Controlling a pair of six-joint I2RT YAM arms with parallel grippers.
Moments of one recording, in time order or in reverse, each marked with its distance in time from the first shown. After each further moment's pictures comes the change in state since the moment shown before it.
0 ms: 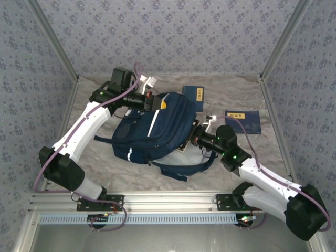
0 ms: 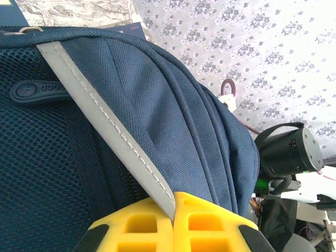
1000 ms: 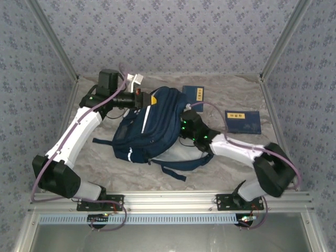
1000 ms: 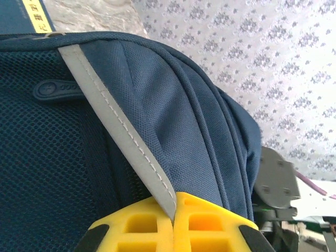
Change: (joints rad) left arm 0.118 -0.097 -0.127 0.133 -0.014 -0.098; right arm 0.139 0.455 0.346 -0.128 0.300 -0.239
